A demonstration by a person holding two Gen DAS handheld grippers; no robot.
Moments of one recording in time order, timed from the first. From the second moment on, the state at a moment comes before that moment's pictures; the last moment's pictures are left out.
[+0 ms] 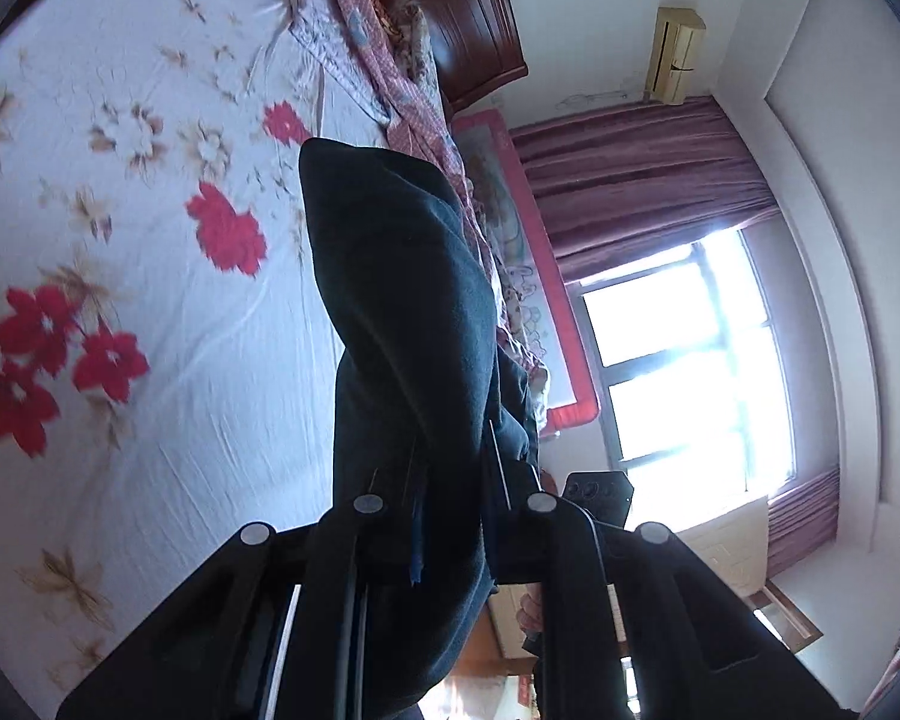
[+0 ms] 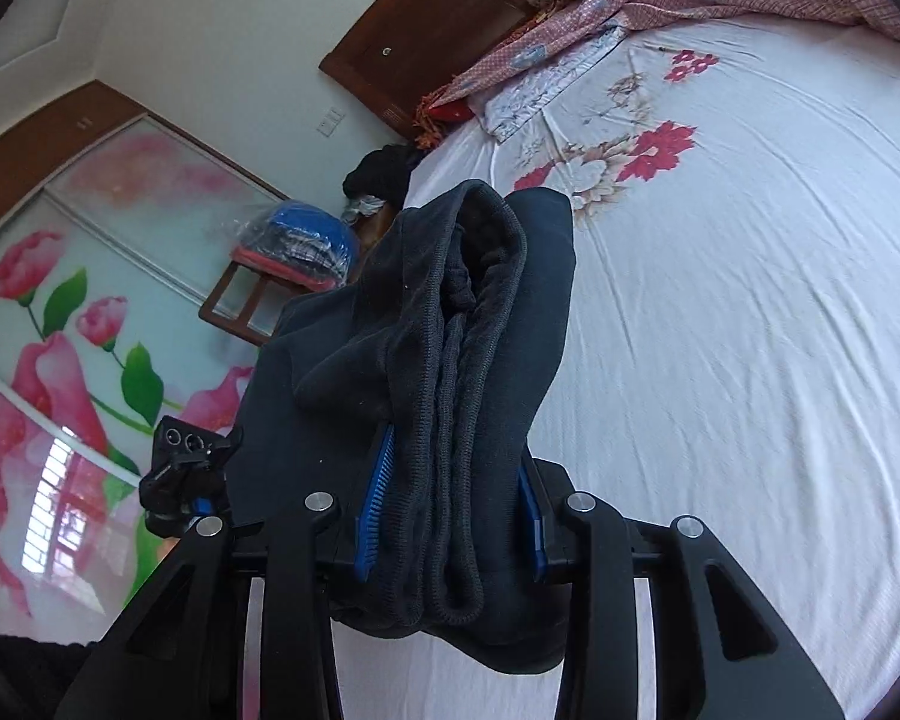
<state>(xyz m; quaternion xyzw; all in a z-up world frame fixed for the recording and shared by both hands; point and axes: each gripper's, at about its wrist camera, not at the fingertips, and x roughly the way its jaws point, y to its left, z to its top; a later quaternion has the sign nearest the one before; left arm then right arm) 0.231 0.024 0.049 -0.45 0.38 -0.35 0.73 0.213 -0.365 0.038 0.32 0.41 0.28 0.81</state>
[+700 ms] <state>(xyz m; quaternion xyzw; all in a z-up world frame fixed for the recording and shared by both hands) 0.211 -0.019 -0.010 -0.24 0.44 -0.34 0.80 0.298 -0.300 -0.006 0.37 0.44 0.24 0.78</state>
